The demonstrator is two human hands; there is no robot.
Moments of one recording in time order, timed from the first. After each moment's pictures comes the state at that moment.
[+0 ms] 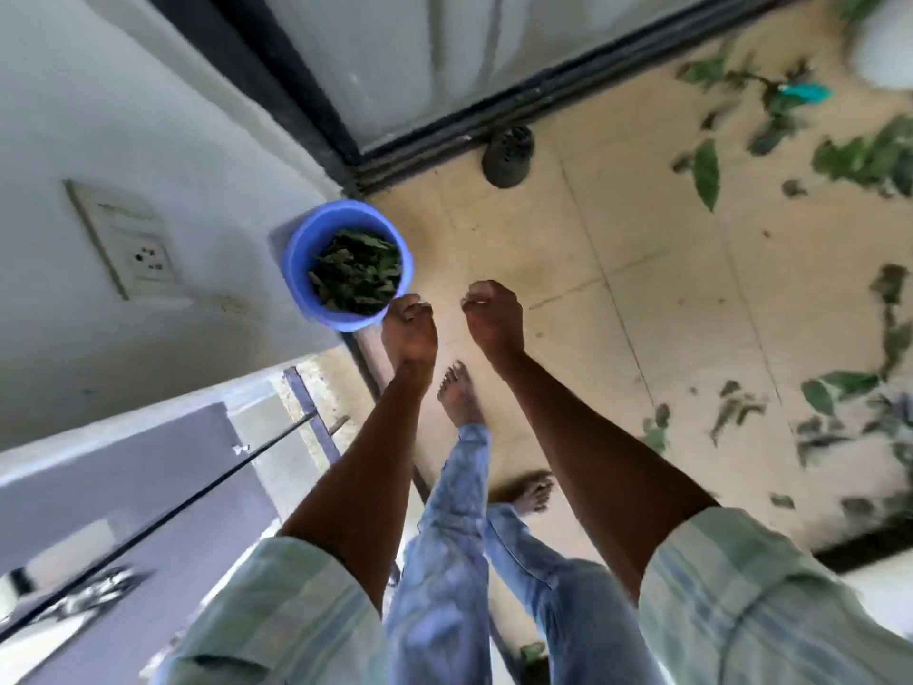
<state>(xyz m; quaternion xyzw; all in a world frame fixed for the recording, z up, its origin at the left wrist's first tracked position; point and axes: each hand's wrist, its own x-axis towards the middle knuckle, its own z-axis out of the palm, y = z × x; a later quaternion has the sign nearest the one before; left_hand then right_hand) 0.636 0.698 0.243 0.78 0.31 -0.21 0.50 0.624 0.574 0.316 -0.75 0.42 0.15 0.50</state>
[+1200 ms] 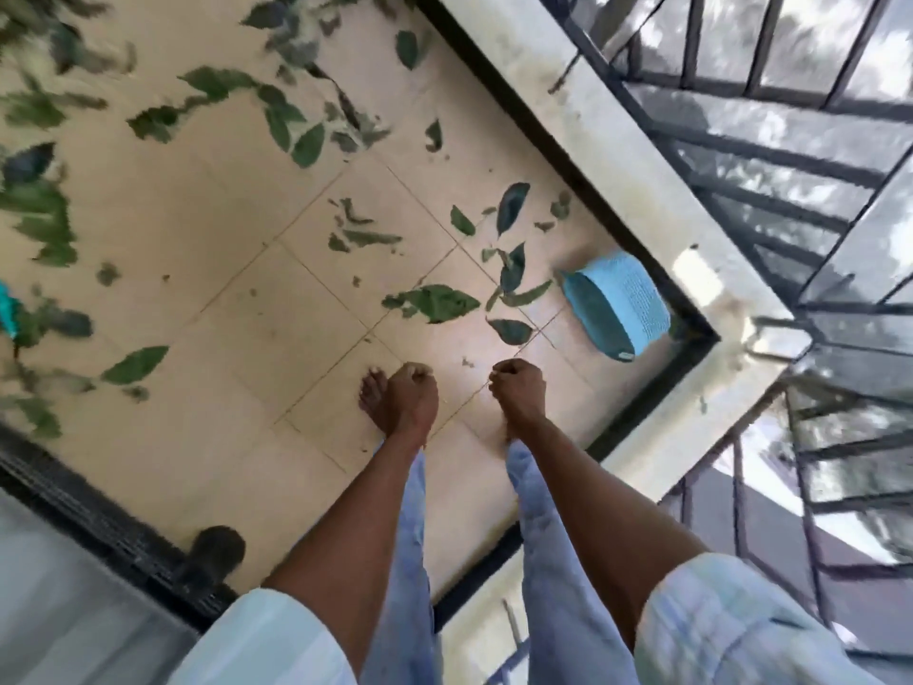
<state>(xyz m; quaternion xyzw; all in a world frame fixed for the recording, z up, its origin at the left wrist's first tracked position) 0.343 0.376 0.197 0.68 -0.53 -0.50 -0.14 0.202 0.491 0.211 0.09 0.87 -0.18 0.45</state>
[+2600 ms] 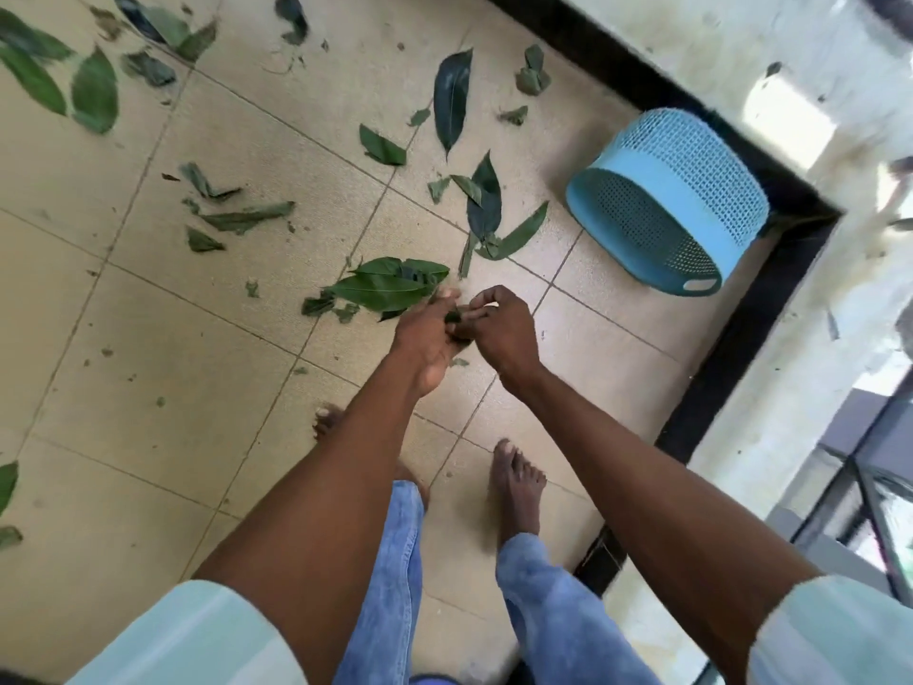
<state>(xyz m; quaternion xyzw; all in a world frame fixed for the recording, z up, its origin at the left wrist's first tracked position) 0.206 0.375 0.049 0.59 -0.23 -0.77 -0.13 0.154 0.469 0.044 0.12 0.77 -0.44 0.44</state>
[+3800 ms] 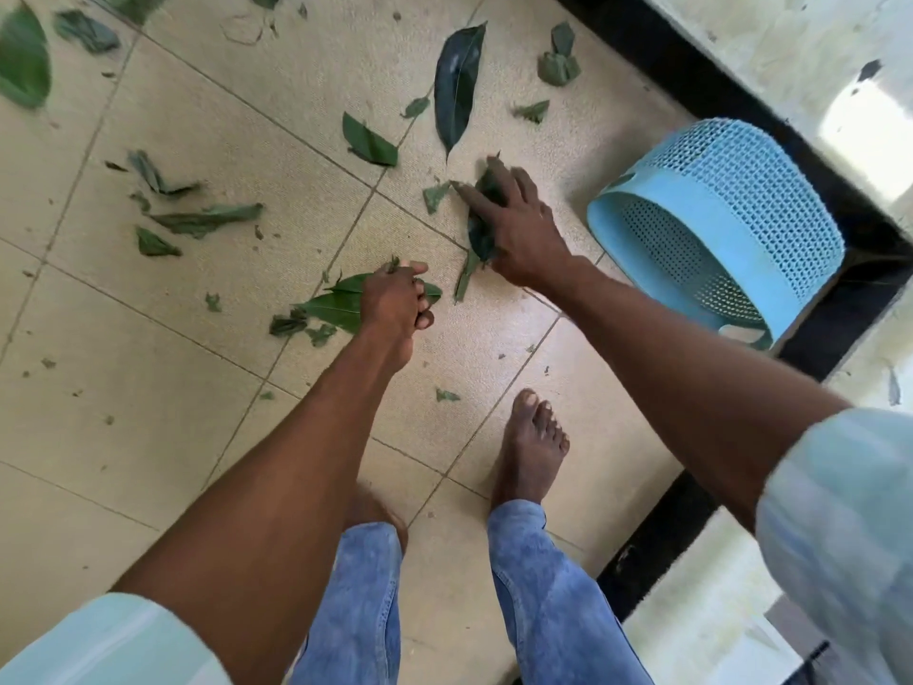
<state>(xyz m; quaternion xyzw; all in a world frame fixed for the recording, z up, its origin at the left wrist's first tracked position) 0.147 0.338 -0.032 0.66 -0.31 -0.68 -0.06 0.001 0.440 -0.080 -0.41 0.85 -0.08 0.32</state>
